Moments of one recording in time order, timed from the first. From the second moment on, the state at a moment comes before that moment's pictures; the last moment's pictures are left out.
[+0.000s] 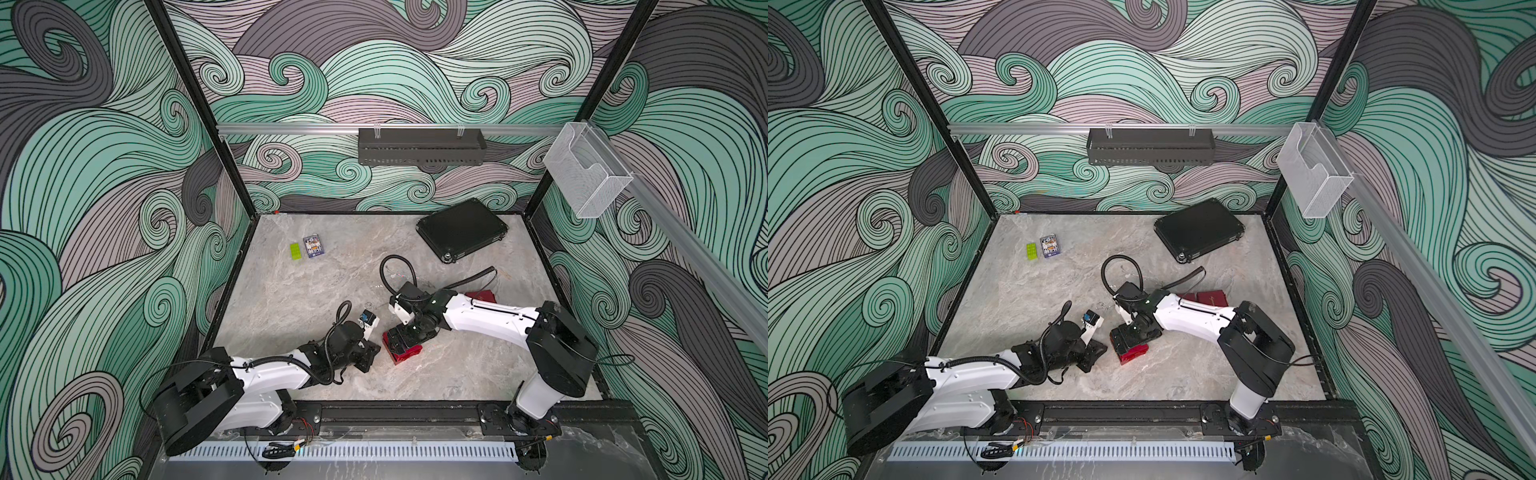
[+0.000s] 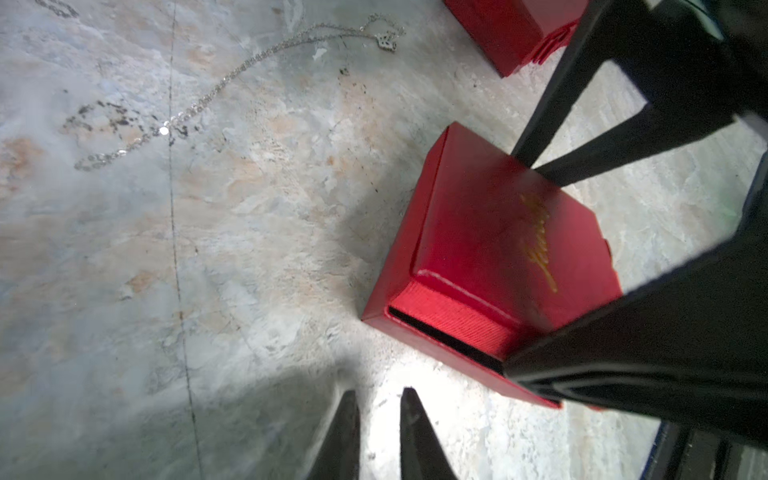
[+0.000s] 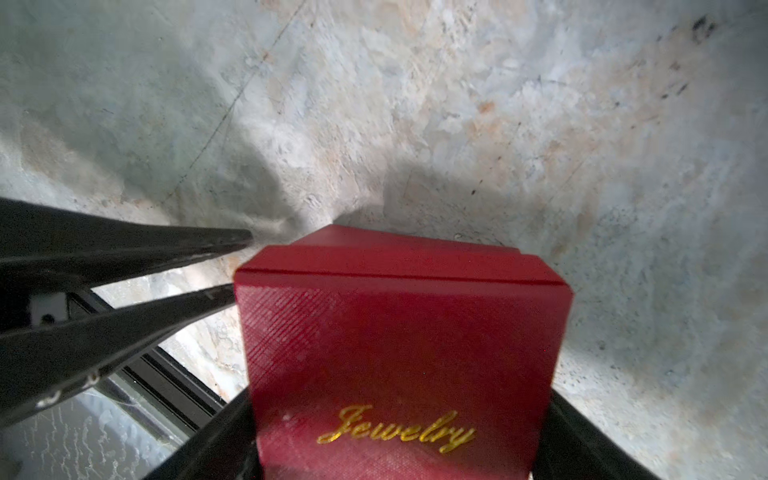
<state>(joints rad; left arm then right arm) -0.90 1.21 0.28 0.19 0.05 -0.39 0.90 1.68 1.05 -0.67 -0.23 0.37</state>
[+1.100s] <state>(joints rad) -0.95 1.34 0.33 0.26 0.07 -0.39 0.84 1.59 0.94 -0.56 -0.28 0.42</state>
